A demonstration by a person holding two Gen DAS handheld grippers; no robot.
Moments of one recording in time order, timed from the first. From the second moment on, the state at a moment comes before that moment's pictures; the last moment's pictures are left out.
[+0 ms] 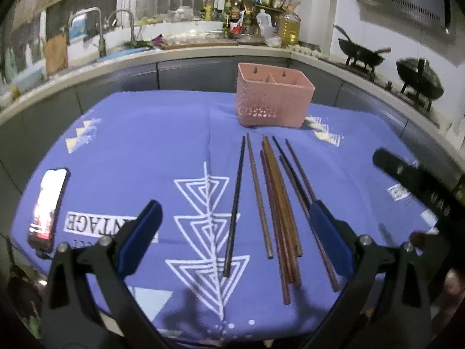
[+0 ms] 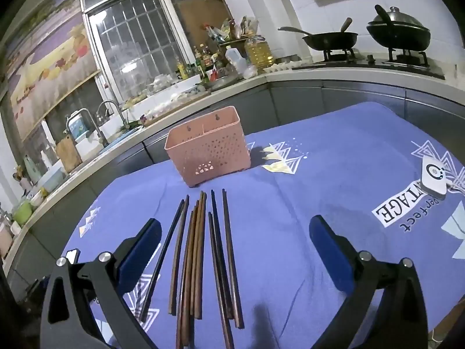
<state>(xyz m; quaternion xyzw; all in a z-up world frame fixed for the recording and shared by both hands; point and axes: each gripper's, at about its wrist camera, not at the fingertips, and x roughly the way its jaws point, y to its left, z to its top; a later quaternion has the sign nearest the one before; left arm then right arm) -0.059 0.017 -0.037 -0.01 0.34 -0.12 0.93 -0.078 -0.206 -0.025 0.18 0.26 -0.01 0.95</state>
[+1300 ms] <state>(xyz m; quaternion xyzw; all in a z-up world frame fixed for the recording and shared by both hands) -0.011 0.017 -0.002 0.08 0.29 0.00 0.95 -0.098 -0.184 -0.028 0.21 0.25 0.07 0.94</state>
